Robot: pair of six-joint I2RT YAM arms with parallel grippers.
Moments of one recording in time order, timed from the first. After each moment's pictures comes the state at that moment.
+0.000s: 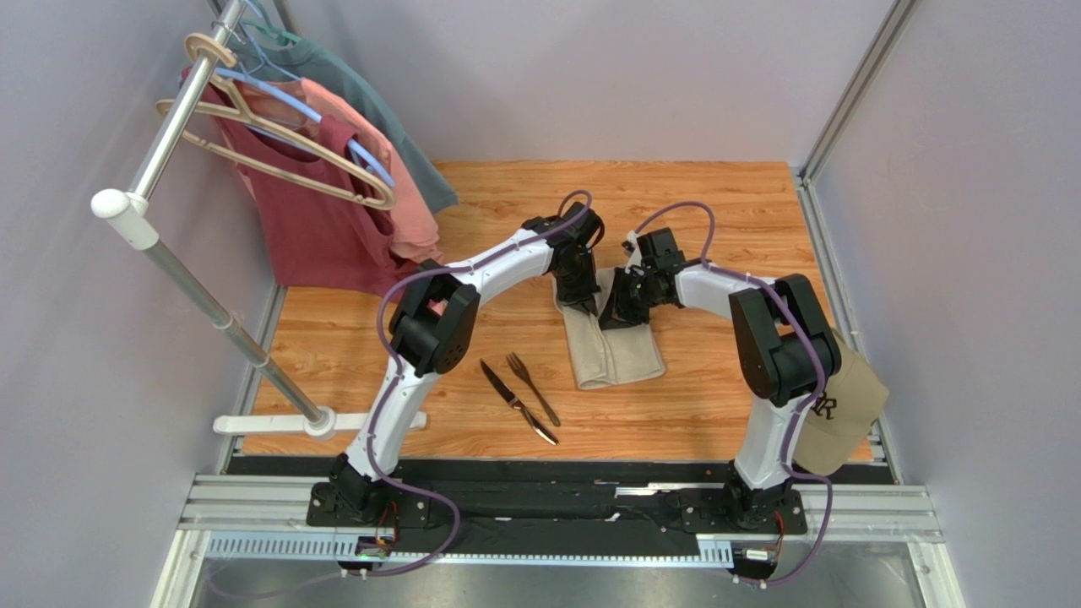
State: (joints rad) left arm -0.70 2.37 1.99 -0.76 0.20 -0.79; right arm 0.33 1.89 1.11 -0.27 -0.46 0.51
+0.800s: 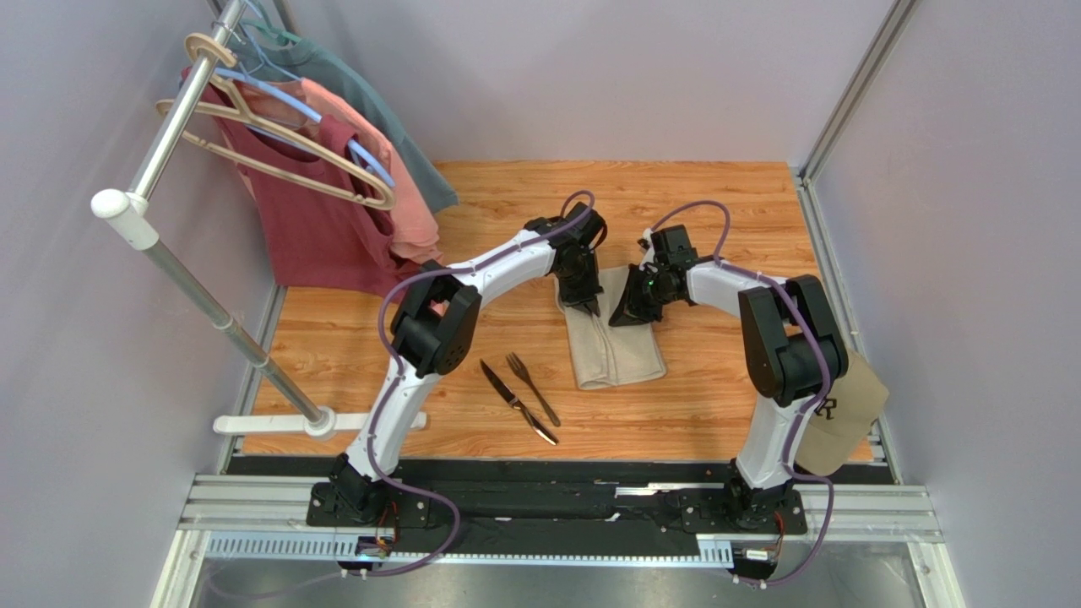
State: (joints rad) left arm -0.71 2.38 2.00 -0.76 0.20 -0.79; right arm 0.28 1.88 1.11 -0.31 -0.43 0.51
